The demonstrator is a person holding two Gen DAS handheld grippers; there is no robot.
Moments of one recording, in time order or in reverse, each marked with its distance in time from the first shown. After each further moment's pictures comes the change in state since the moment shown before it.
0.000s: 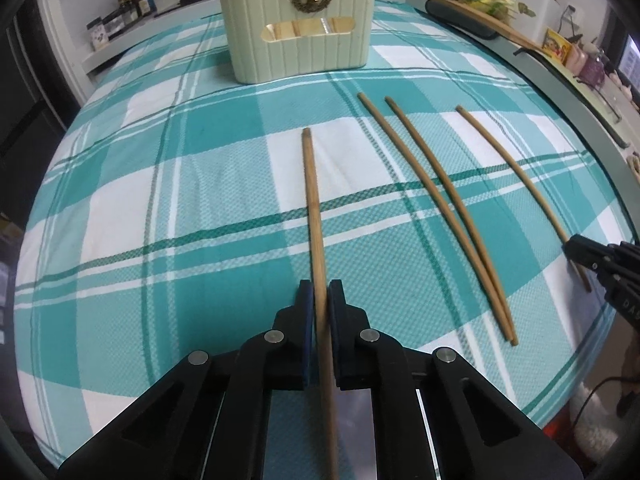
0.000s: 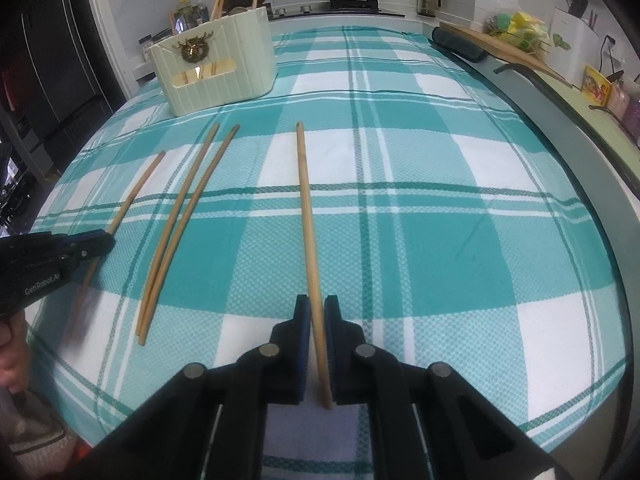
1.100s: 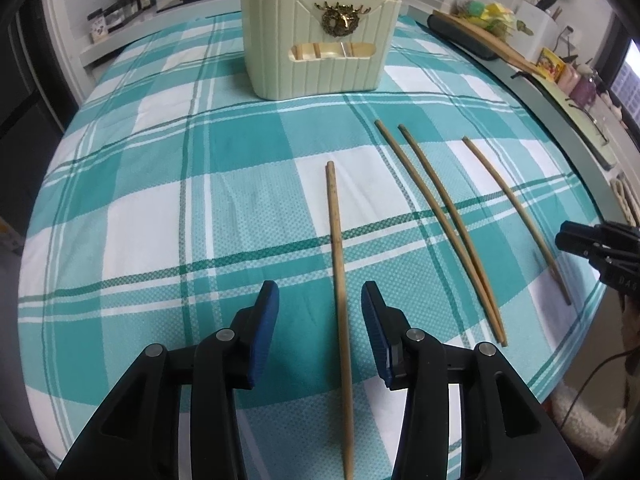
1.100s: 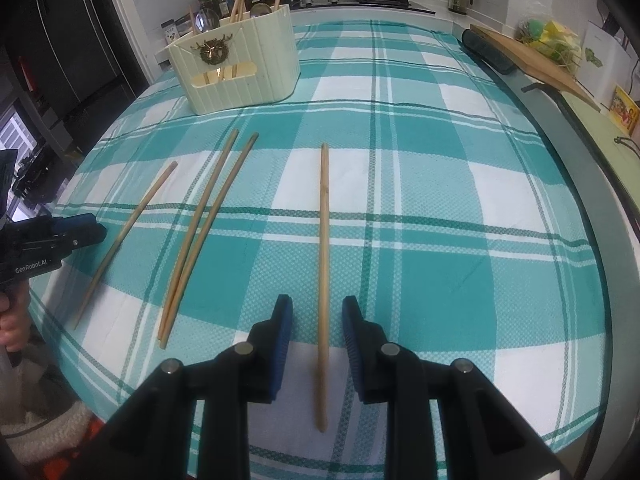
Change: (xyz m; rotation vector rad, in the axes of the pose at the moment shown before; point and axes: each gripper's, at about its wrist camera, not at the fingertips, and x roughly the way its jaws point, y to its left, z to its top) left arm -0.016 0.031 0.021 -0.017 0.003 -0.076; right arm -0.010 -0.004 0.037 -0.093 0.069 0.075
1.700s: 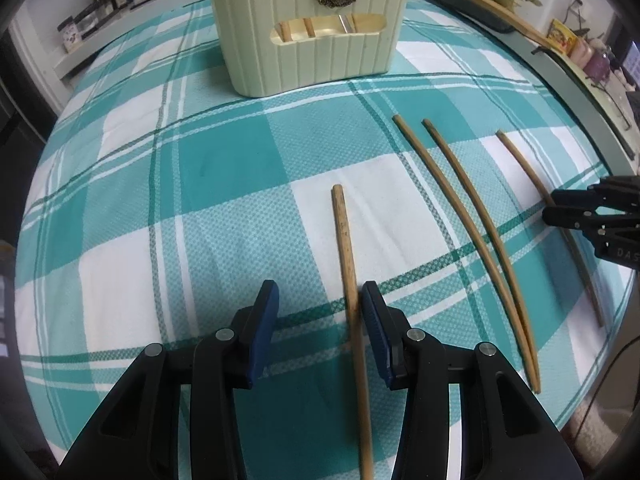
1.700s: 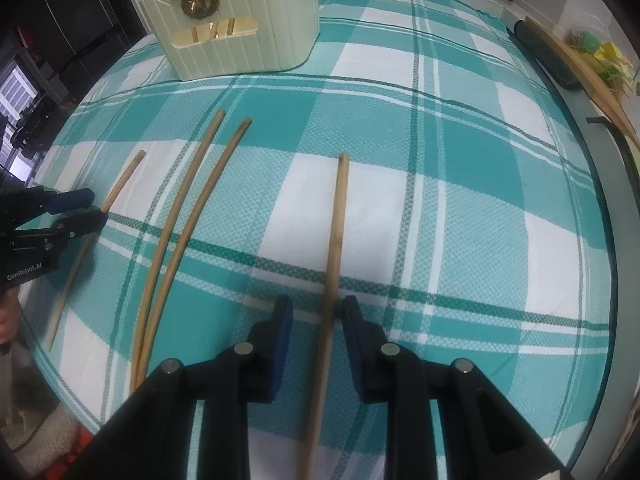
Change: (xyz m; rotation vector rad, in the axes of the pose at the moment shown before) left arm 0.050 -0.004 0.042 0.069 0.089 0.038; right arm 0.067 0.006 0.066 -0.106 0.191 -0.010
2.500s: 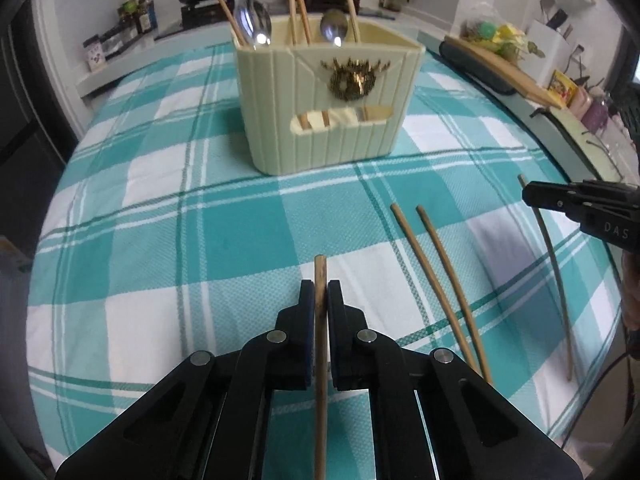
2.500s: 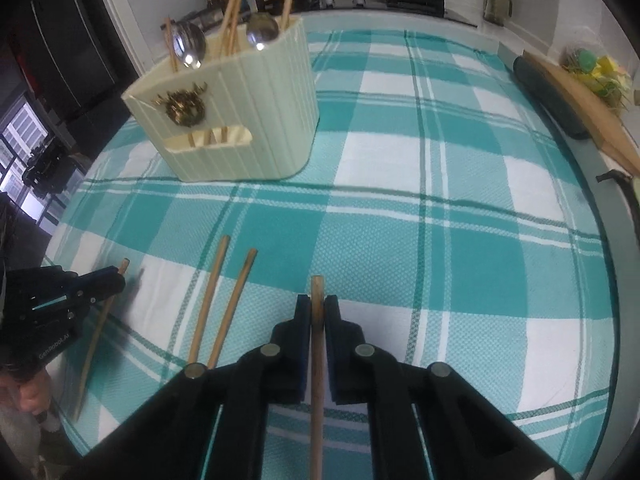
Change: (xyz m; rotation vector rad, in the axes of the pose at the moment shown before) left arm -0.050 0.007 0.024 -0.077 -0.191 -0.004; right arm -0.028 0.000 0.062 0.053 -0.204 0.055
